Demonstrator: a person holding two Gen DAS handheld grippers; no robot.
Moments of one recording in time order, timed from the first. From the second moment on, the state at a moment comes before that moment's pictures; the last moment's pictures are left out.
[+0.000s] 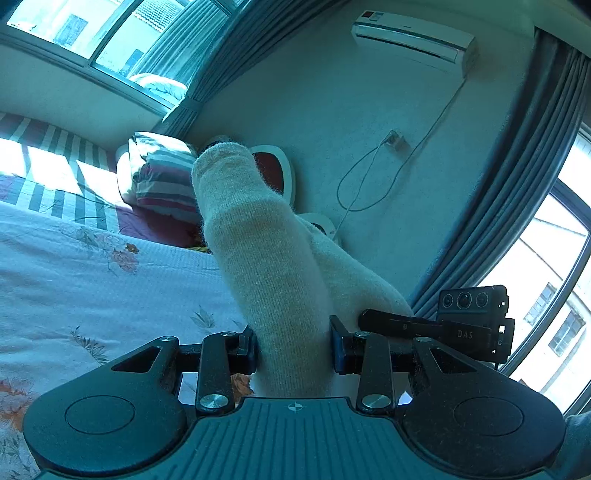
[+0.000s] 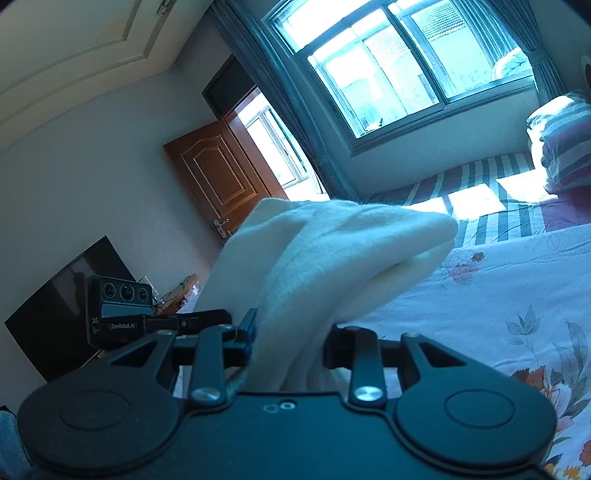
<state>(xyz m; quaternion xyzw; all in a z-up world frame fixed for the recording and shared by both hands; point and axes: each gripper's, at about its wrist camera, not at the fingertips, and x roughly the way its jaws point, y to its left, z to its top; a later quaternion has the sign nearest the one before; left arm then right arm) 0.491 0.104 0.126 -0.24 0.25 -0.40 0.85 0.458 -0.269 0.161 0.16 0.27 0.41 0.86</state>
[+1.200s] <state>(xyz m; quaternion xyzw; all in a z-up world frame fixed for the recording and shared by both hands) 0.579 0.098 -0.056 -0.30 0.44 -0.31 0.79 0.580 -0.291 -0.017 0.27 0.44 0.33 0.79</state>
